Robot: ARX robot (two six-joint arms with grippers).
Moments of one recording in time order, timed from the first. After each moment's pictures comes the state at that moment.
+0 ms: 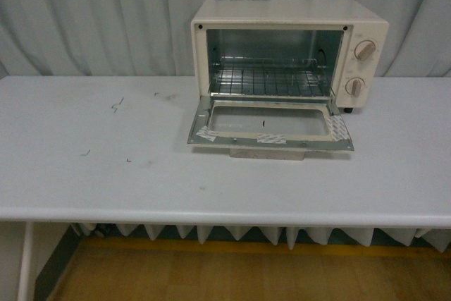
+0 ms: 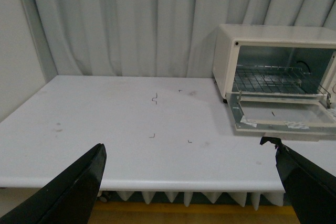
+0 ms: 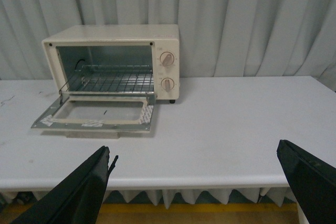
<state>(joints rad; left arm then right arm) 0.00 0.00 0.01 0.00 0.00 -0.02 0.00 0.00 0.01 0.00 0.00 -0.01</state>
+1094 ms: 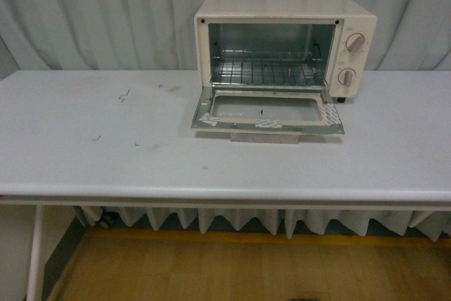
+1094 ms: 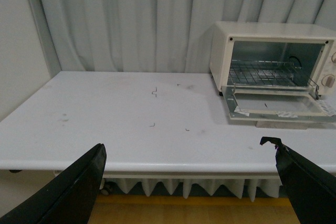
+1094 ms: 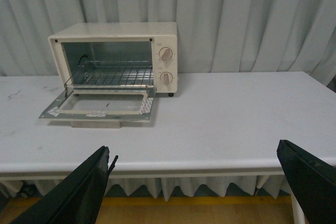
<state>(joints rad) 0.00 0.00 0.01 0.00 0.00 -0.02 0.00 0.00 0.01 0.00 0.00 -0.01</state>
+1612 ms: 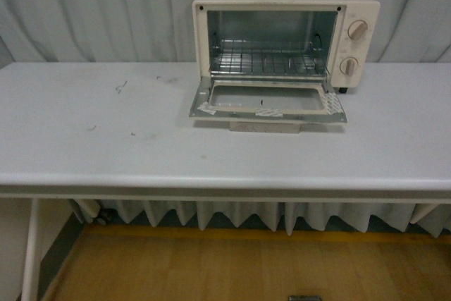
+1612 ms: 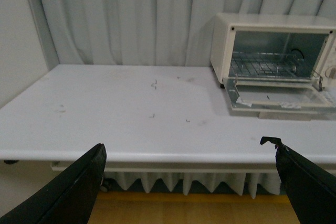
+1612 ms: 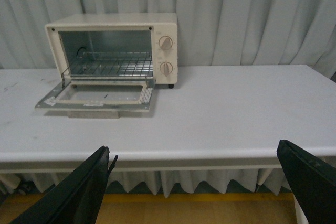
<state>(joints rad) 0.00 0.00 0.01 0.00 0.00 -0.02 0.00 0.00 0.01 0.00 0.00 -0.01</state>
